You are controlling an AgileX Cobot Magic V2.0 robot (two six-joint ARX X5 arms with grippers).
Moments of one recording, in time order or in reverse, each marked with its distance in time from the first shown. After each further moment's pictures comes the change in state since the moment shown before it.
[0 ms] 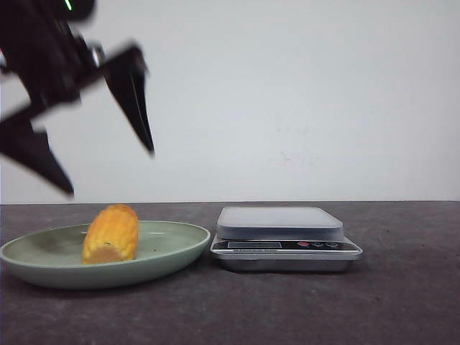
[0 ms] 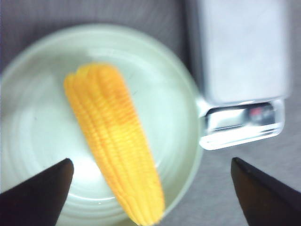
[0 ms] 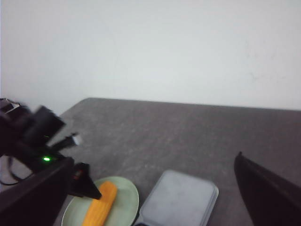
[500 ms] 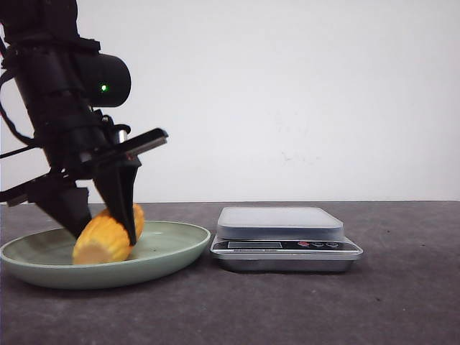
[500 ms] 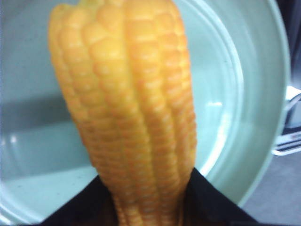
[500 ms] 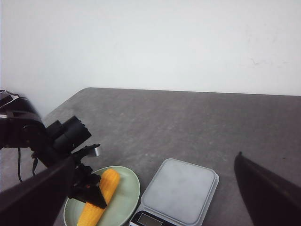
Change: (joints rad) left arm -0.030 0.169 0.029 0.004 0.011 0.017; right arm 0.000 -0.004 0.000 -0.042 0.000 -0.004
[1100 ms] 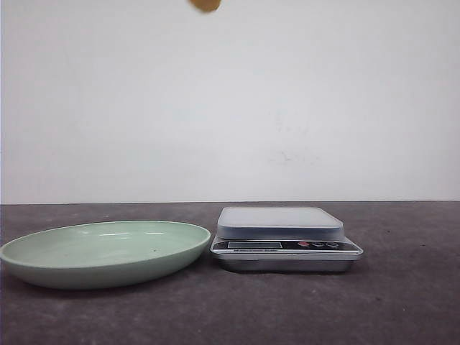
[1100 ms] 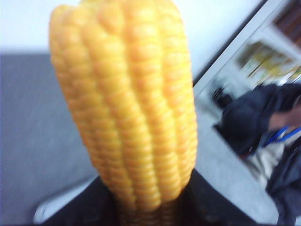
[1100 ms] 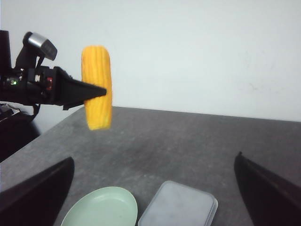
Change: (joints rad) left arm -0.074 -0.275 0.358 0.413 0.075 0.018; right arm 0.000 0.000 0.000 0.093 0.003 -0.001
